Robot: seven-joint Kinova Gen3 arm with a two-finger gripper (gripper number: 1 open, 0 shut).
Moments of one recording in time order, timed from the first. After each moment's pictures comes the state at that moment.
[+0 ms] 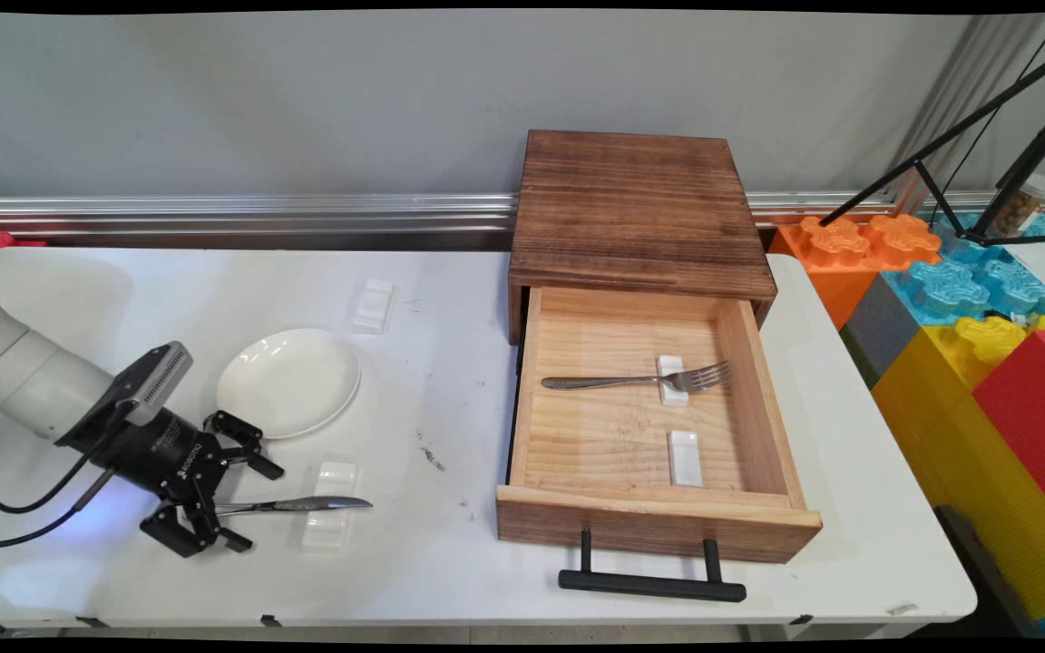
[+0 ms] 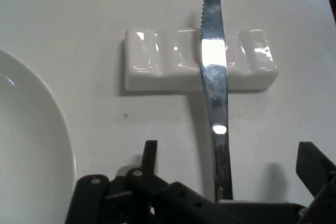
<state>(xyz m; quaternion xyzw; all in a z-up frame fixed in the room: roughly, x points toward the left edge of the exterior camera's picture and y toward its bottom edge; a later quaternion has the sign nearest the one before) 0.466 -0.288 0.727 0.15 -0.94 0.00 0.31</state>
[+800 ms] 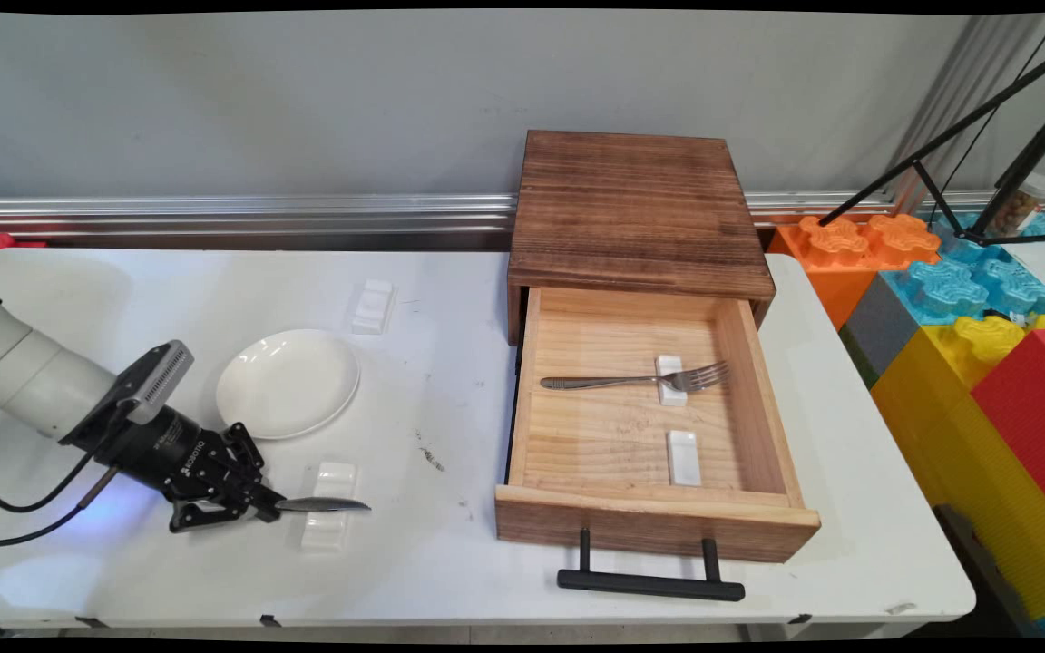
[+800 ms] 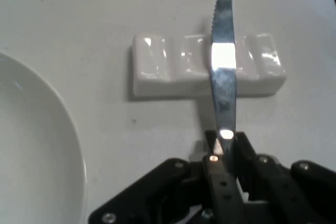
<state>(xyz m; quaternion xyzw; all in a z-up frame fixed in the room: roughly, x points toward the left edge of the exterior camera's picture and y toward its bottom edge) 0.468 -0.291 0.722 0.15 -0.94 0.00 0.31</state>
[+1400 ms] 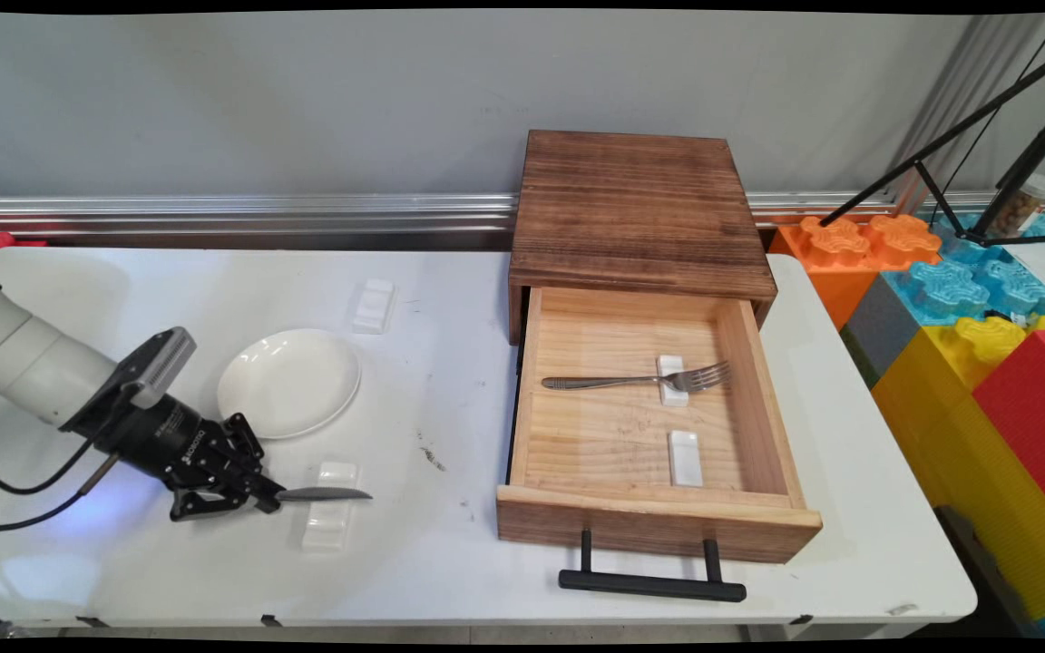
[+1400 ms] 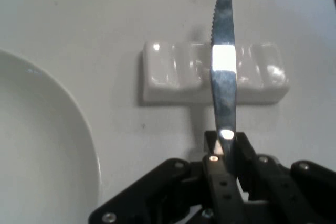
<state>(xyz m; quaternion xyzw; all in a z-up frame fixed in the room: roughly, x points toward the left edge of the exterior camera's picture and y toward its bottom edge) 0.466 -0.299 0.738 0.16 -0.93 0.00 0.32</state>
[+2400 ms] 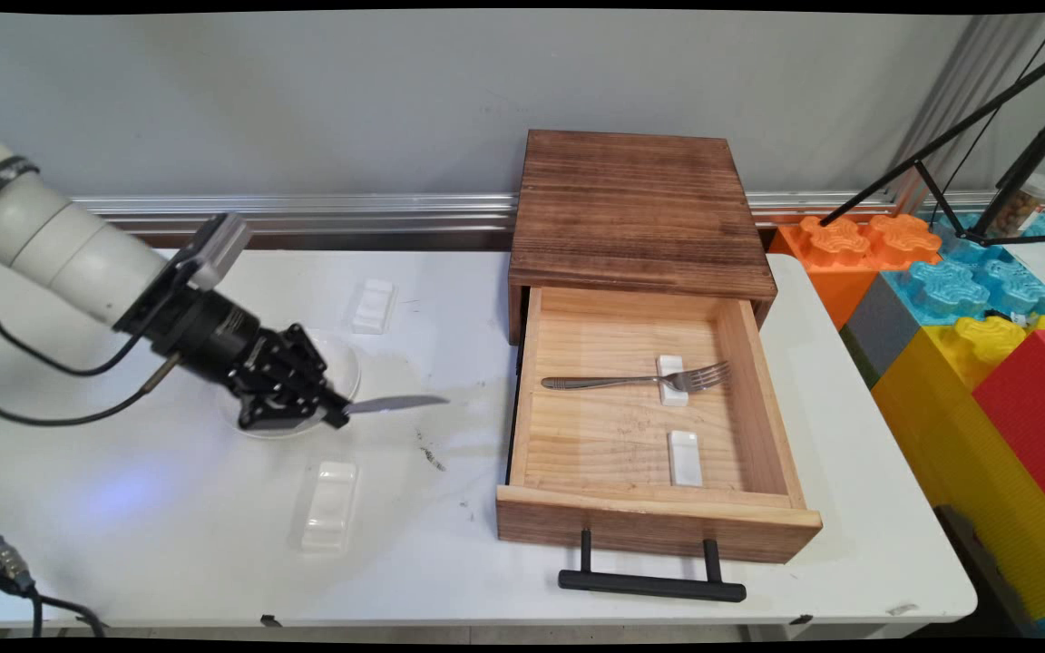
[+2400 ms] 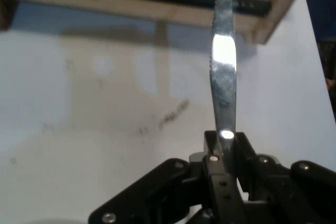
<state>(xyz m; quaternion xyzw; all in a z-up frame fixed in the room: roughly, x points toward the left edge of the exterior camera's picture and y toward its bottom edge) 0.398 -0.358 0.835 0.17 -0.92 0.02 0.35</state>
